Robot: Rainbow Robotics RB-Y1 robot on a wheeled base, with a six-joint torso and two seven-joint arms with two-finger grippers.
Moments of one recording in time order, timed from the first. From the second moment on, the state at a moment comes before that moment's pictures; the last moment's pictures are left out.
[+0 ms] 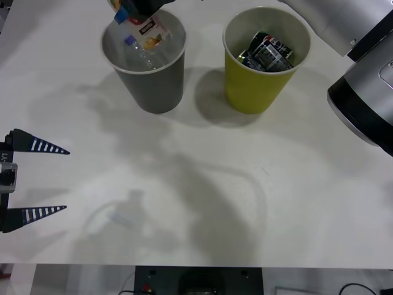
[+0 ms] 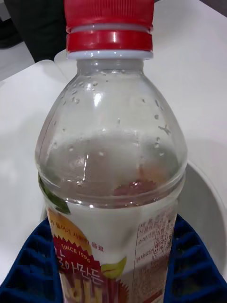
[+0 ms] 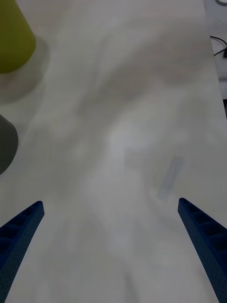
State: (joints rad) right arm -1.61 -0.31 0.73 -0.85 1.91 -0.98 -1.30; left arm 0.26 1.13 0.26 -2.01 -1.31 -1.13 -0.09
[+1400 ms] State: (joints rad) right arm -1.20 -0.78 0.43 -1.53 1.53 -1.31 -1.10; left arm 0.26 1.13 0.26 -2.01 -1.31 -1.13 -0.09
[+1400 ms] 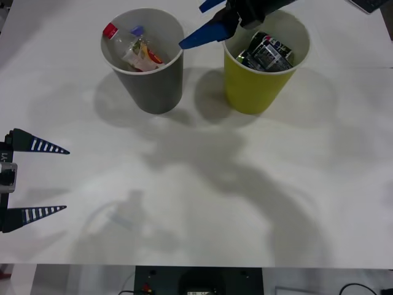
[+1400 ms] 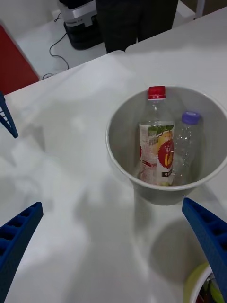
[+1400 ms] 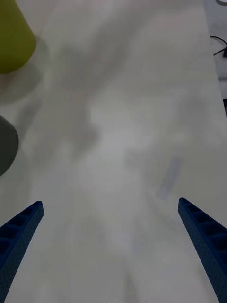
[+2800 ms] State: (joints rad) right arm -0.34 -1.04 -0.09 -1.98 1.38 -1.44 -0.52; left arm 0.26 1.13 0.26 -2.01 -1.31 -1.13 -0.09
